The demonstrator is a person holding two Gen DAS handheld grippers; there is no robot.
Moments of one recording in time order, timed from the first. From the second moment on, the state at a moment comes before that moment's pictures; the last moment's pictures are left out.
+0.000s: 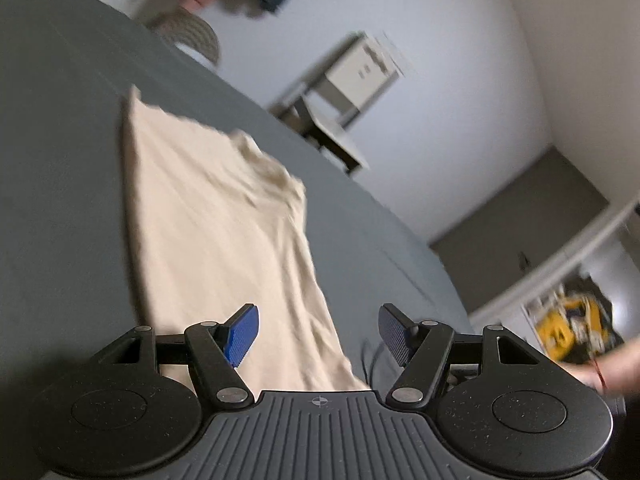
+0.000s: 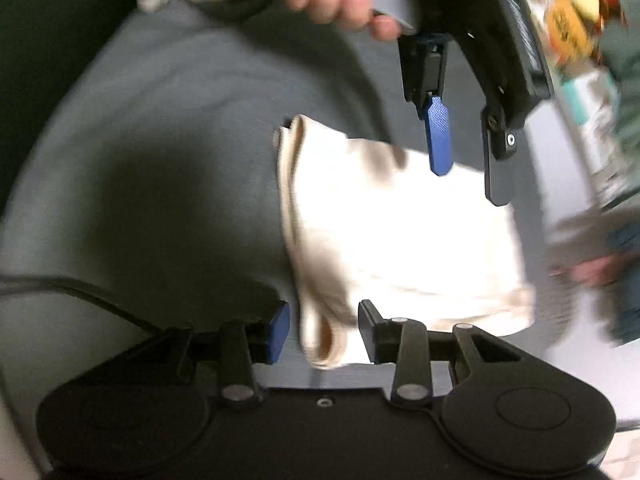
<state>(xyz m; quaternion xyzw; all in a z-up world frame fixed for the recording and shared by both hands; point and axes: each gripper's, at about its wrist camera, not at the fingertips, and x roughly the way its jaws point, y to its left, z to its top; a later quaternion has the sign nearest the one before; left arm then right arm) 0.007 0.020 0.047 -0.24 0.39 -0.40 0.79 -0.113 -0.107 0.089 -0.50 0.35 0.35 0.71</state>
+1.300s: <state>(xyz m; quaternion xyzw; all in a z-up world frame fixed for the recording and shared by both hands) -0.008 -0.010 0.025 -0.15 0.44 -0.43 0.77 0.225 -0.265 0.081 0.20 0.47 0.05 0.86</state>
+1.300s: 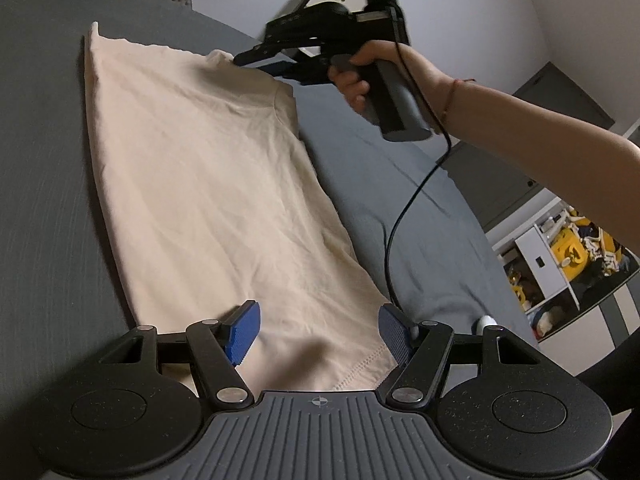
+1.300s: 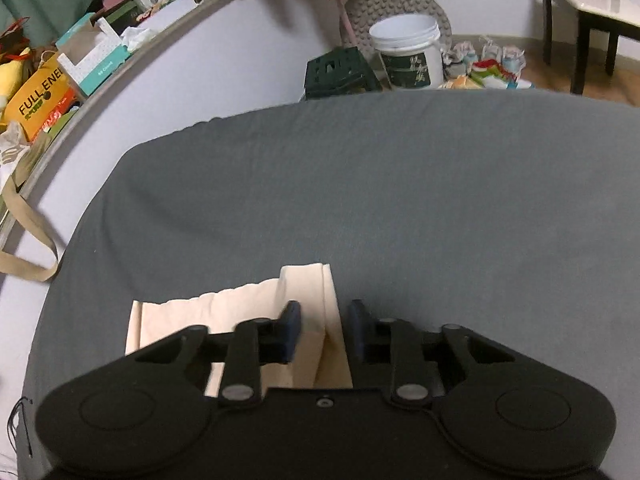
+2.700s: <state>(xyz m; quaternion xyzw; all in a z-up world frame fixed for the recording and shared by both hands) -0.009 -0.011 0.021 -0.16 0.44 -0.43 0.77 0.142 -0.310 0.075 0.32 0.49 0.08 0.81</state>
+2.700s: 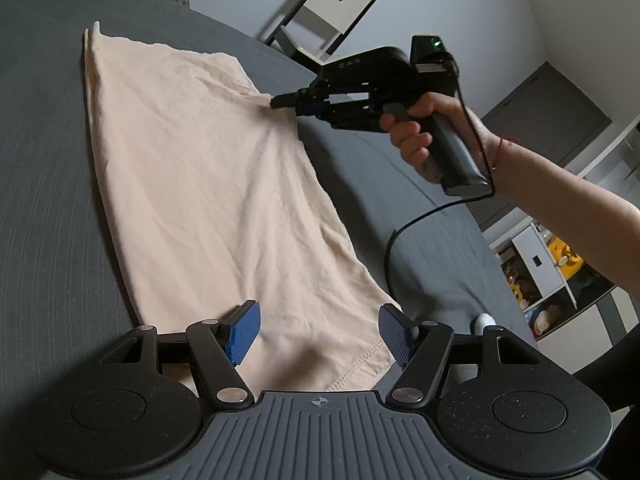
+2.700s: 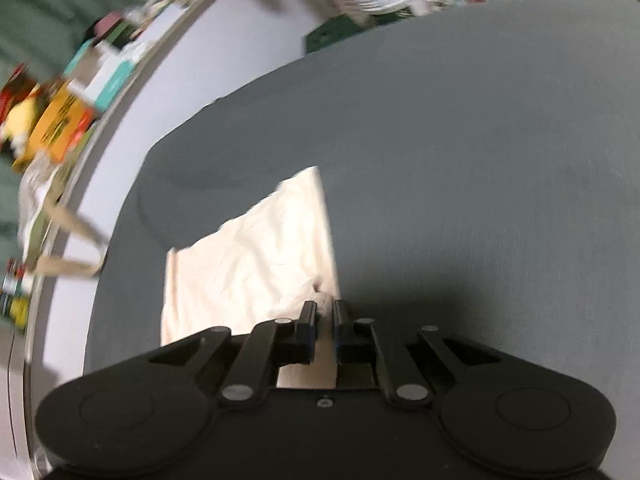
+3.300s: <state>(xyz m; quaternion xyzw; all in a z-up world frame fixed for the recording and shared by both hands) -0.013 -0.013 0.021 -0.16 0.44 -0.43 0.77 0.233 -0.241 0.088 0.16 0.46 0.02 0.87</state>
